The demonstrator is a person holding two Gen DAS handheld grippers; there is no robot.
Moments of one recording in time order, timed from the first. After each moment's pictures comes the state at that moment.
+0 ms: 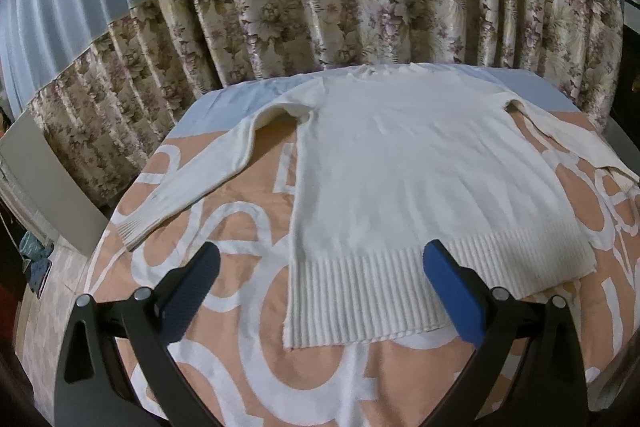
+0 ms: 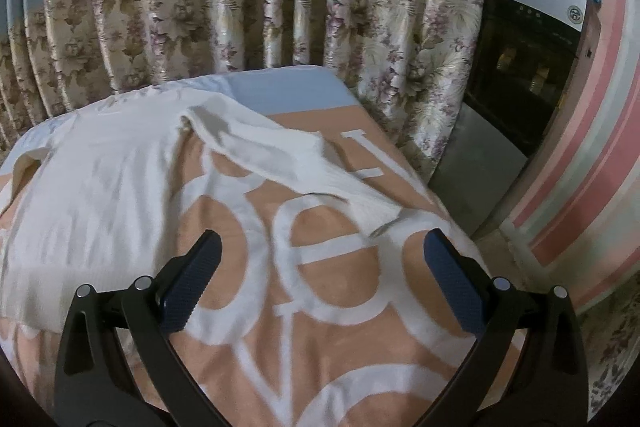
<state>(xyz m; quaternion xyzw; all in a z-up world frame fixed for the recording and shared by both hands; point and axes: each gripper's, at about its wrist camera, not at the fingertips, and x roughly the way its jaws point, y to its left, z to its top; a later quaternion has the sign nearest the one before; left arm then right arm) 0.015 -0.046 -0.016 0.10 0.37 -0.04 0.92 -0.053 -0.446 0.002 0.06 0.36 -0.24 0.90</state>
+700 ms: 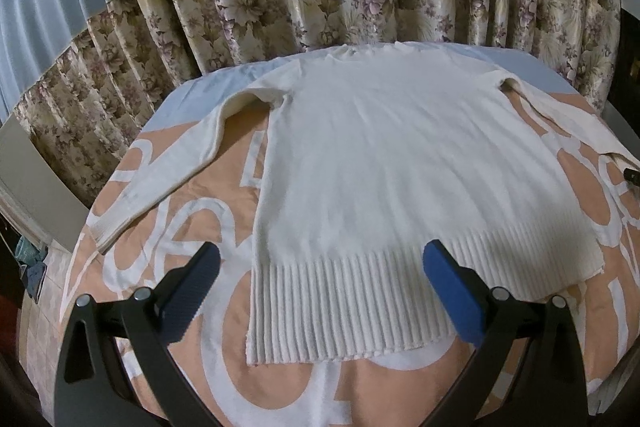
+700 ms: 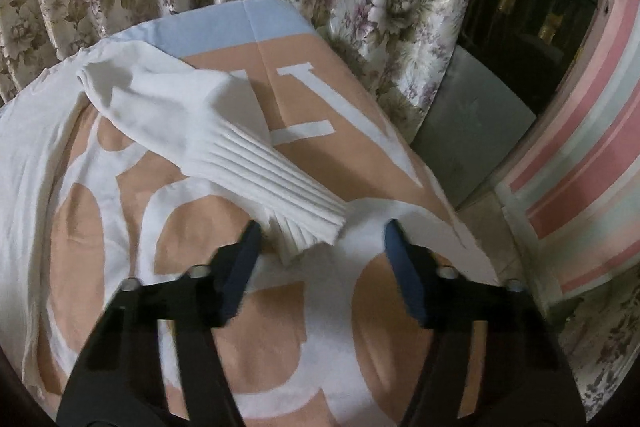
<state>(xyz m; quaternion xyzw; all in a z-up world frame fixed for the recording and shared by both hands) 0.037 -0.071 -0.043 0.11 0.39 -0.06 0.91 0.000 -0.542 -0.083 0.09 0.45 -0.25 0.85</state>
